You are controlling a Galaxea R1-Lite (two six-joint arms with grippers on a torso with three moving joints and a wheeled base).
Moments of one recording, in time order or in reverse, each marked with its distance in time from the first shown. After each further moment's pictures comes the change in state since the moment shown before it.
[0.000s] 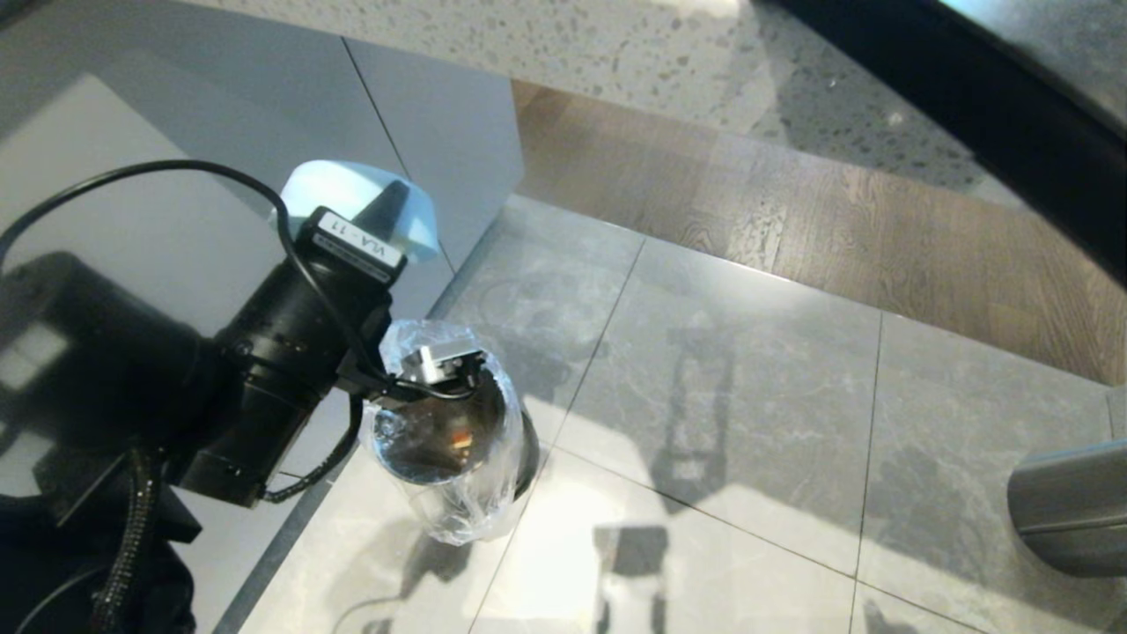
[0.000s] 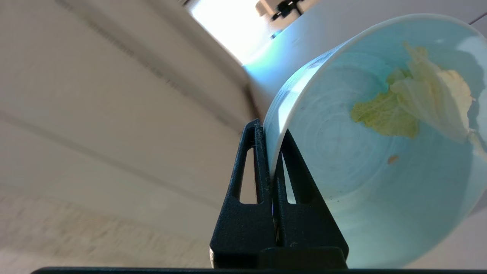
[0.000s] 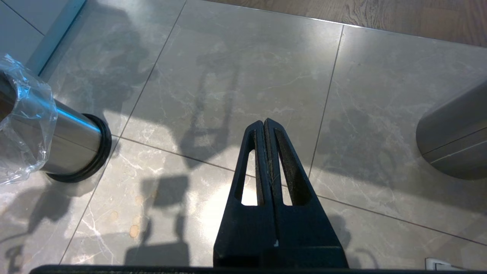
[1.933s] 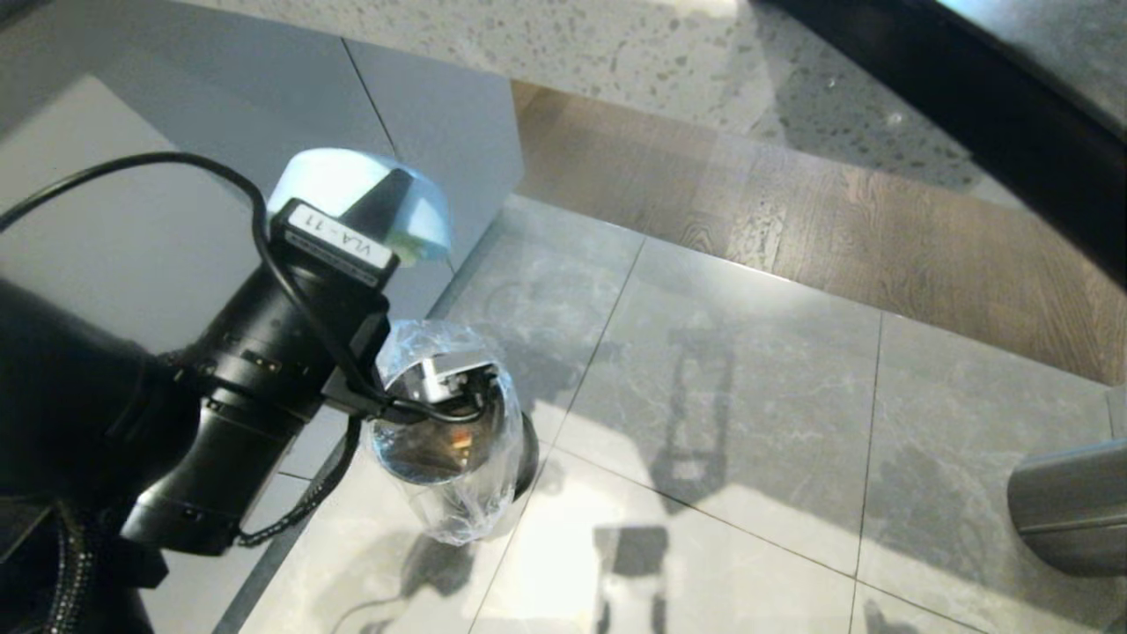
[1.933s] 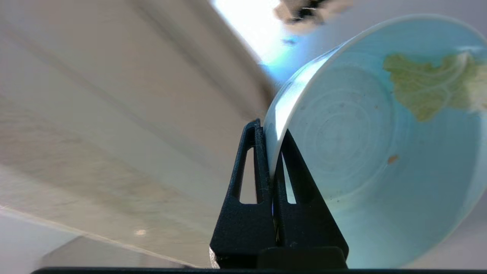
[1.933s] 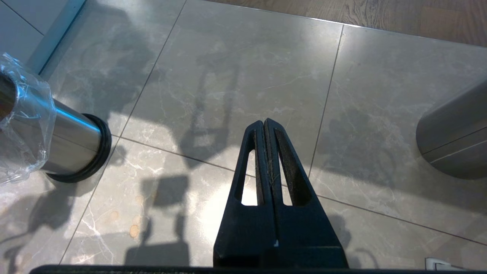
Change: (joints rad) left arm -0.106 -0.059 0.033 0.000 0.063 -0.029; right arm 0.000 0.000 0.000 0.000 0.000 0.000
